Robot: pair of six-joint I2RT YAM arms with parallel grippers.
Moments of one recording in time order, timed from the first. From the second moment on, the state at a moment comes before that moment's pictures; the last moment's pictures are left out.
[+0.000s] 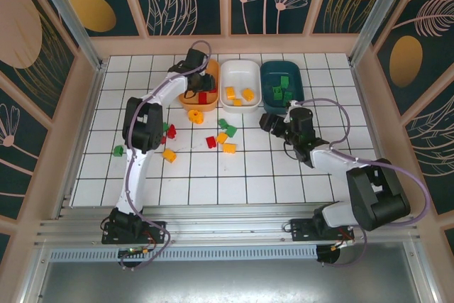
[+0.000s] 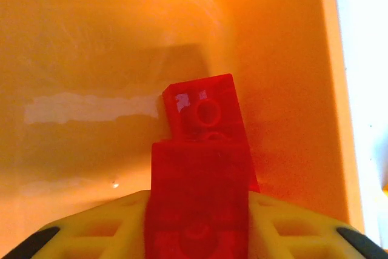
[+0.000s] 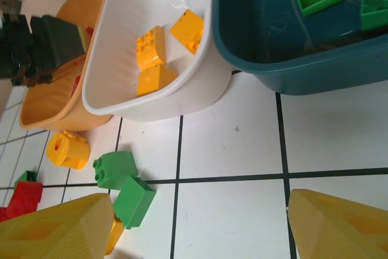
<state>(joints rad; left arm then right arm) -0.35 2.44 2.09 -0.60 0.11 -0.39 0.37 1.37 0.56 0.29 -0.13 0.60</state>
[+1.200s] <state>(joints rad) -0.34 0.96 0.58 -0.11 0.00 -0.77 0.75 2.08 1.32 -0.08 0.16 0.26</state>
